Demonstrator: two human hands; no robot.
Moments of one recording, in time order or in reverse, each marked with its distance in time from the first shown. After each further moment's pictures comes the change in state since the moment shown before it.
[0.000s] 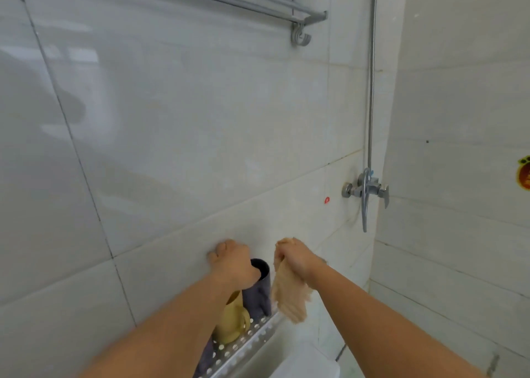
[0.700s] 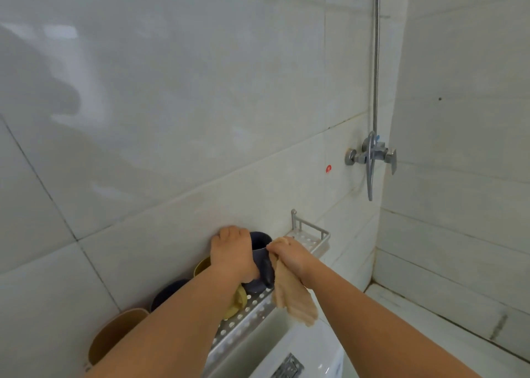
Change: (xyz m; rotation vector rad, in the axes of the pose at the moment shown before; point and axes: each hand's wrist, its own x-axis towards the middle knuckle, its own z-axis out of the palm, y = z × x) left_hand 0.025 0.001 0.057 0.252 0.062 0.096; right_hand 0.021 0.064 0.021 0.155 -0.058 0.082
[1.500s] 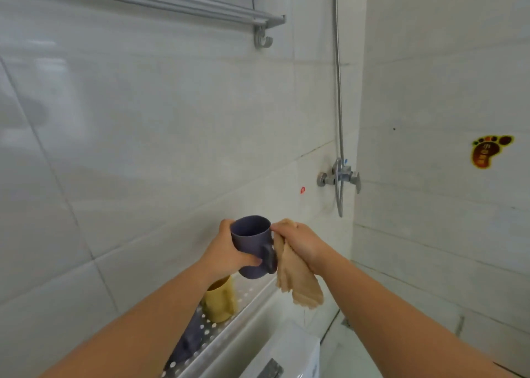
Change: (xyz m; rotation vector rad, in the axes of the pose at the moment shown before) left_hand -0.052 -0.003 -0.077 -1.116 -0.018 0.119; right_hand -0.108 -0.083 -0.056 0.163 0.071 -0.147
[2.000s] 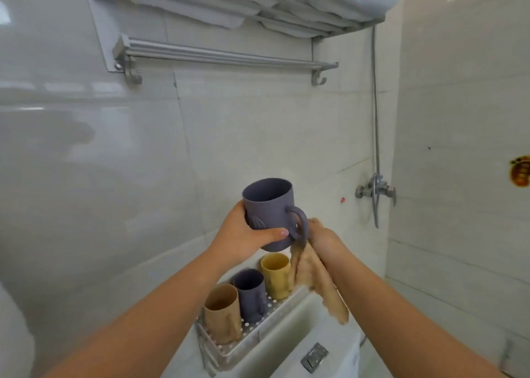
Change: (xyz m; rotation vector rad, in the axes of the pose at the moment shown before) left_hand -0.166 0.067 -0.116 -0.137 0.242 0.164; right_hand -0.133 -0.059 0.106 -0.275 0.030 -0.051
